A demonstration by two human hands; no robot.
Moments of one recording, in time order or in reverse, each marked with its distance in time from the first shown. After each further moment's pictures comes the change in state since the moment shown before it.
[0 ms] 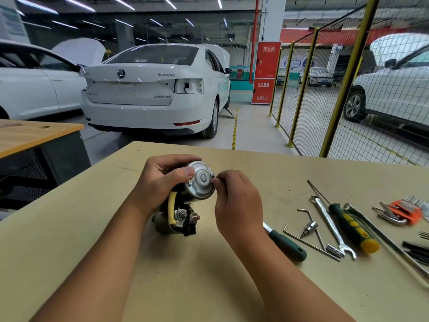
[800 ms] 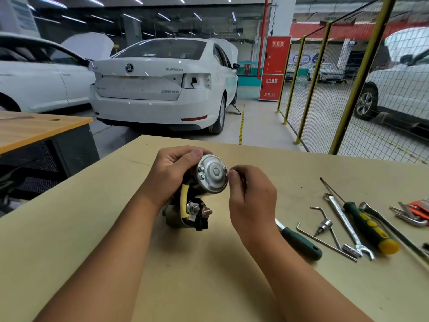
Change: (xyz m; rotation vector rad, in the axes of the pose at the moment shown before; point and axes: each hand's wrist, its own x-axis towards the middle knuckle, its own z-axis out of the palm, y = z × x) left_hand 0.005 -0.010 -0.004 0.088 0.030 0.014; right_hand -0.001 0.001 0.004 0.130 0.068 0.074
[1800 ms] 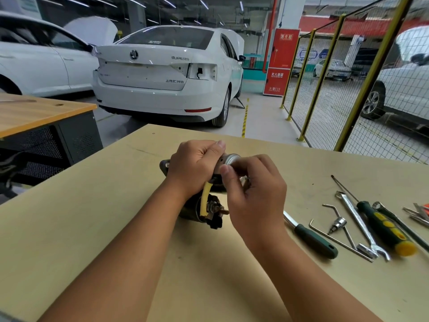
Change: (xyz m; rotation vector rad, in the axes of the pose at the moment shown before) left_hand 0.005 -0.009 0.014 0.467 0.088 0.087; right_hand -0.009 -0.025 0.008 0.046 0.071 -0.151
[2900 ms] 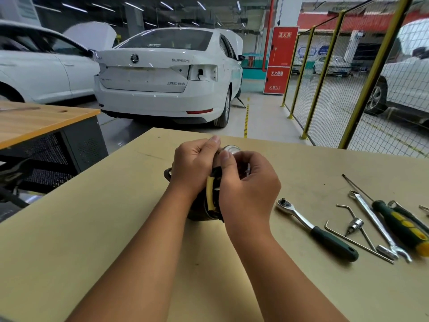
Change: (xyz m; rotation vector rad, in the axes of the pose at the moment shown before) left_hand 0.005 -0.011 -0.010 -0.282 0.135 -0.104; right_hand 0.006 -0.035 0.045 0.162 0.160 0.385
